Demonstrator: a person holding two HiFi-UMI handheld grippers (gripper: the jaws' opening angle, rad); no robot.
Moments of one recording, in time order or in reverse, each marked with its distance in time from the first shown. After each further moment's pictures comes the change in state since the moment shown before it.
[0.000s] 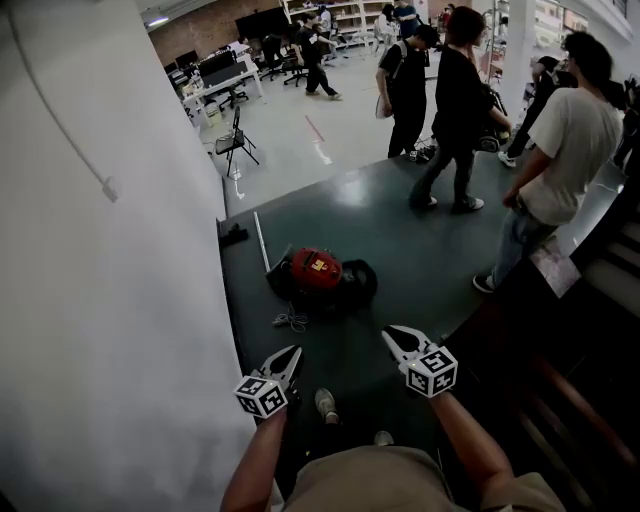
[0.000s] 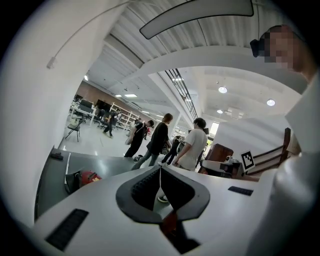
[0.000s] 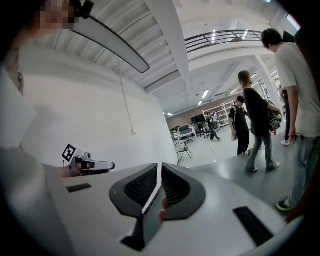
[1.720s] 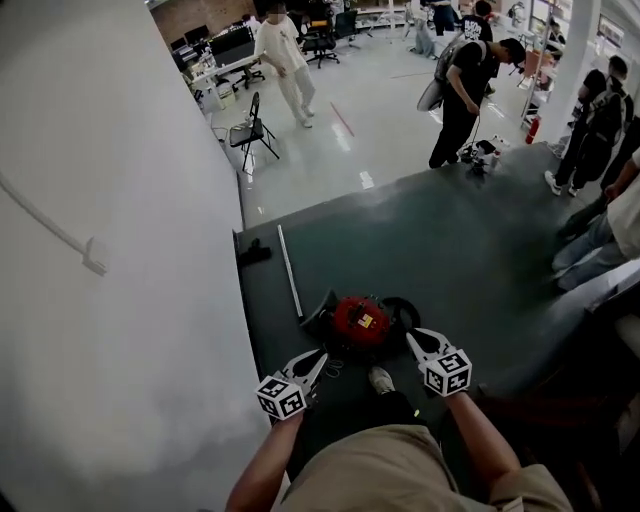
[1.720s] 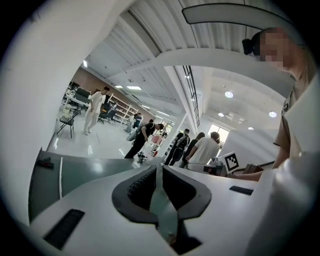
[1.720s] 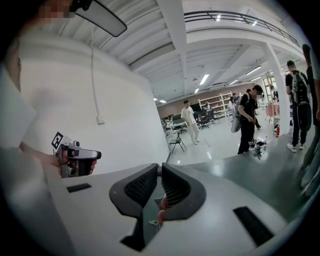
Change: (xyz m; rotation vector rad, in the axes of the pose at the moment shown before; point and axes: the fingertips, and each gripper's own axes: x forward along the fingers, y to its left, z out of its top) left arm 0.233 0.362 0.177 -0.064 0.058 -0.096; right arm 0.448 -0.180 0.078 -0.015 0.145 -0.093
